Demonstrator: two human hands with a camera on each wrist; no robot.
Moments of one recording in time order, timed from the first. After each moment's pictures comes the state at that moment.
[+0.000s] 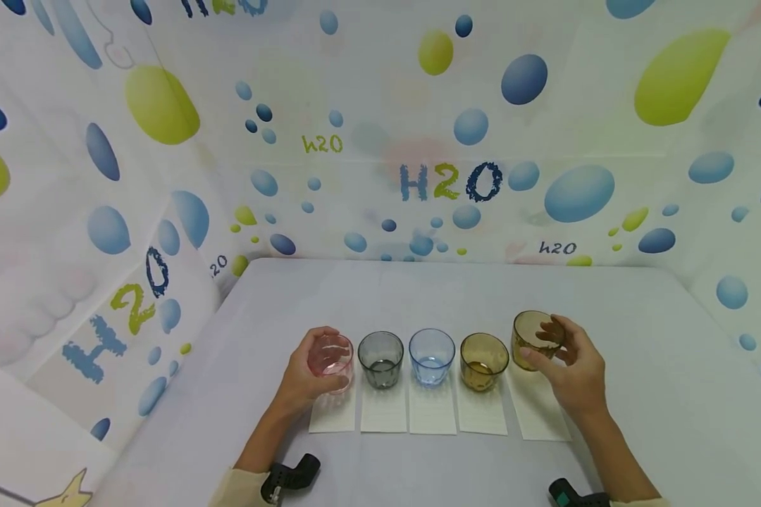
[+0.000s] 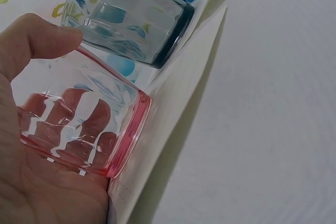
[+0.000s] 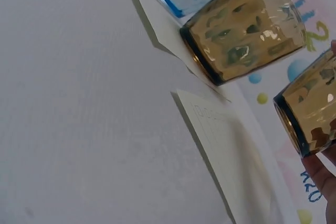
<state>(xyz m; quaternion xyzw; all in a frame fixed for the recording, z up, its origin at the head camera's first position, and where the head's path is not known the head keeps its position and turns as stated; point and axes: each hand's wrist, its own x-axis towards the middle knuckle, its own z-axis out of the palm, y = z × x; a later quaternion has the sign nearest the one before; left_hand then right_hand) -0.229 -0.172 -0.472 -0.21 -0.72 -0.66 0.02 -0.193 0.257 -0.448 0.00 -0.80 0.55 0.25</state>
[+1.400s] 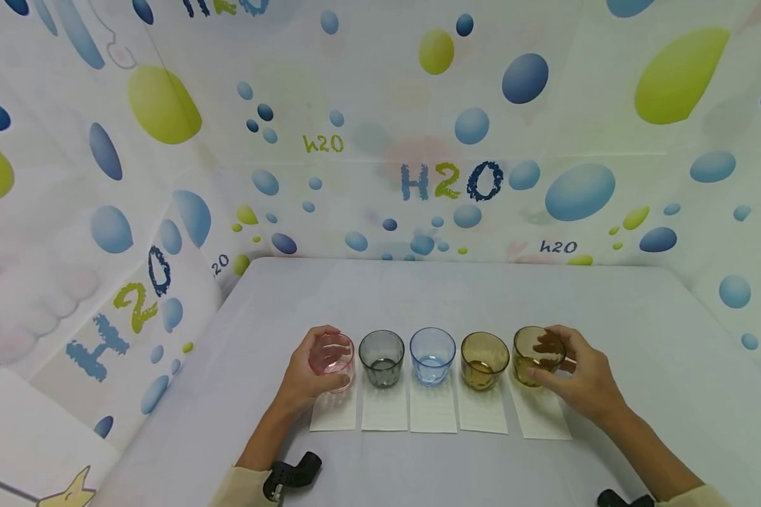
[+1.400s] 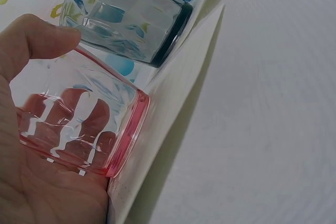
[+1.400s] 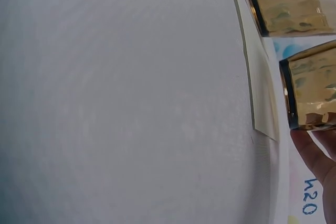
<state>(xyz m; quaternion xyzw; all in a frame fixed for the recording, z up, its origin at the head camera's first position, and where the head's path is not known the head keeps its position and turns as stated) -0.228 -0.171 -0.473 -0.21 -0.72 -0.66 0.02 -0.188 0.287 -0.450 0.12 -0.89 0.41 0.17</state>
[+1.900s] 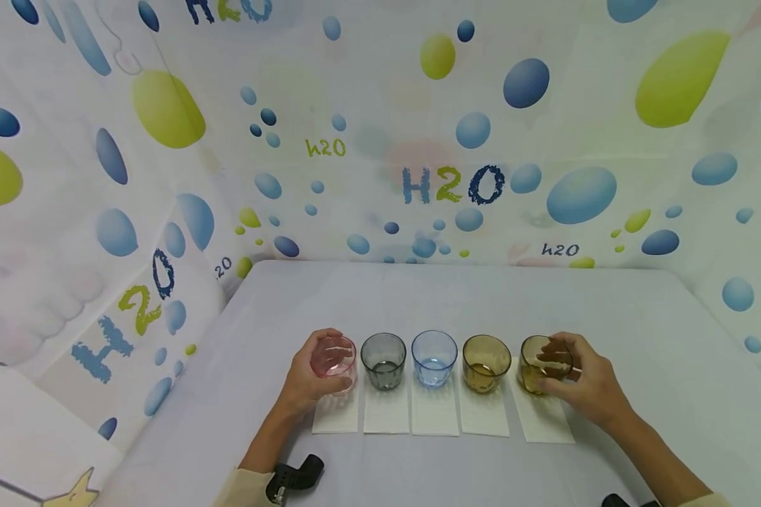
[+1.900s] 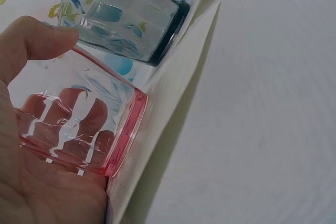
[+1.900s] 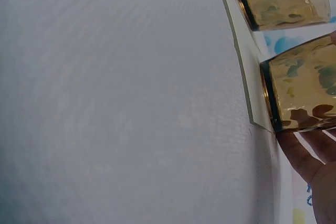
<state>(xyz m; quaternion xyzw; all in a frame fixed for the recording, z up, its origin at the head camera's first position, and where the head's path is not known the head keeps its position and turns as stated) -0.227 -0.173 -0.473 -0.19 -0.73 -0.66 0.02 -0.186 0.294 -0.451 0.11 -0.89 0.43 0.13</state>
